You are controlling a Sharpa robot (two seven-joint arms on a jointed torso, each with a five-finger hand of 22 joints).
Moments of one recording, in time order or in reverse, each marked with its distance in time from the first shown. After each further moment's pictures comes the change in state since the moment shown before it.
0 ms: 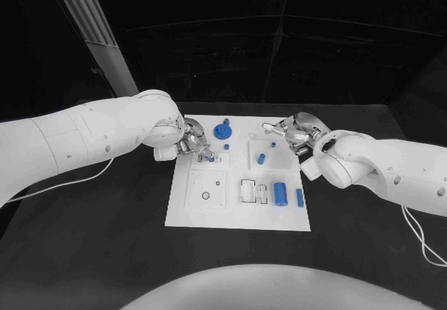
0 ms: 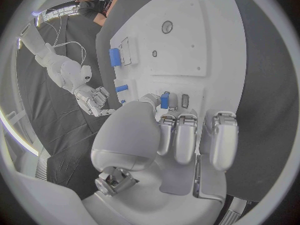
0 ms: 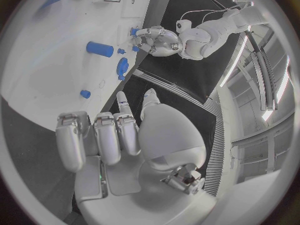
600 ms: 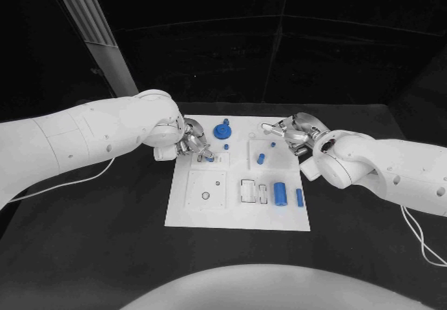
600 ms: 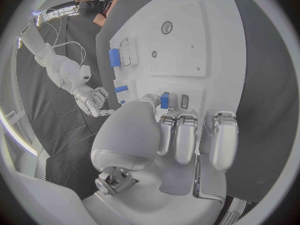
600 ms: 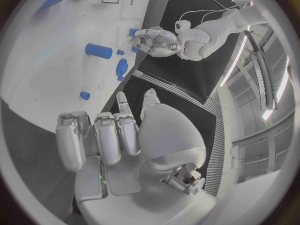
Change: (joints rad) left arm -0.002 0.007 0.001 -0.011 0.001 0.012 -0.004; left_hand 0.002 0.002 0.004 0.002 -0.004 0.000 0.000 0.003 0.000 0.000 0.000 0.000 0.000 0.000 0.000 0.000 0.000 0.000 0.000 0.000 0.000 0.000; right arm 0.000 0.000 0.000 0.005 0.003 0.003 -0.002; right_hand 0.000 0.000 -0.002 0.002 0.000 -0.004 0.004 0.000 0.000 0.000 0.000 0.000 0.000 0.000 0.000 0.000 0.000 0.000 0.000 0.000 0.000 0.000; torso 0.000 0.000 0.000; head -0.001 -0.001
